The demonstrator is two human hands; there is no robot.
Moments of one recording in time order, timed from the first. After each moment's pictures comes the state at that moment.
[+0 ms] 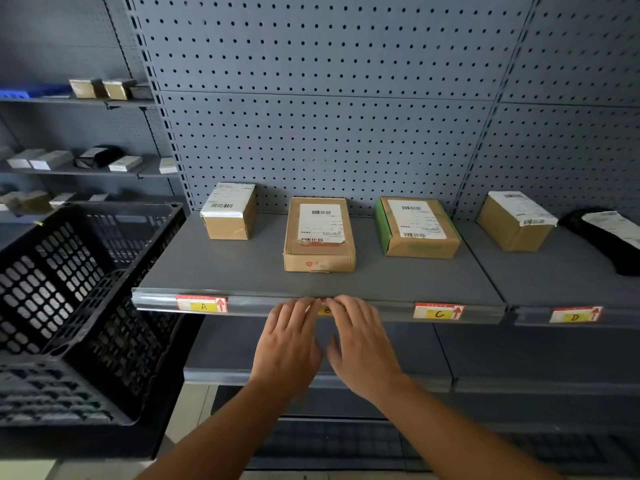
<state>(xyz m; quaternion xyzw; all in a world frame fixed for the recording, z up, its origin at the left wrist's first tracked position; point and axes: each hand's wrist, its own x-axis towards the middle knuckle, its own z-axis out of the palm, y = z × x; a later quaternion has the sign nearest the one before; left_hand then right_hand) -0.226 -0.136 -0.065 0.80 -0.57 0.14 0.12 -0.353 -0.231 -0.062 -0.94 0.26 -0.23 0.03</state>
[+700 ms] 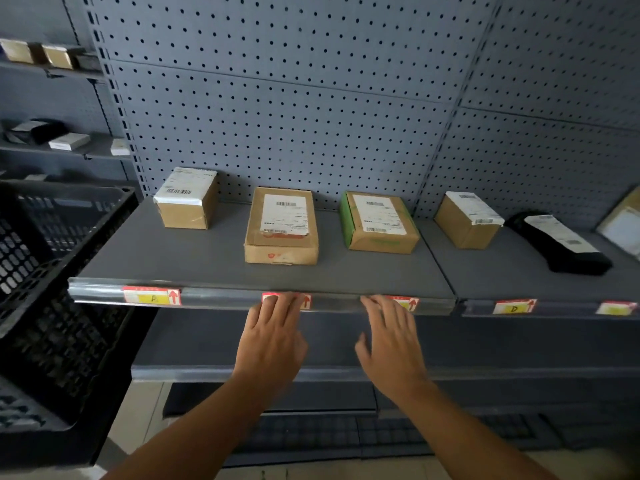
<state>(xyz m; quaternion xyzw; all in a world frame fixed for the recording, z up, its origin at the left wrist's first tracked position) -0.256 -0.154 -0.064 0.79 -0.57 0.13 0.17 -0.442 -0.273 -0.064 -0.90 0.38 -0.21 -0.03</state>
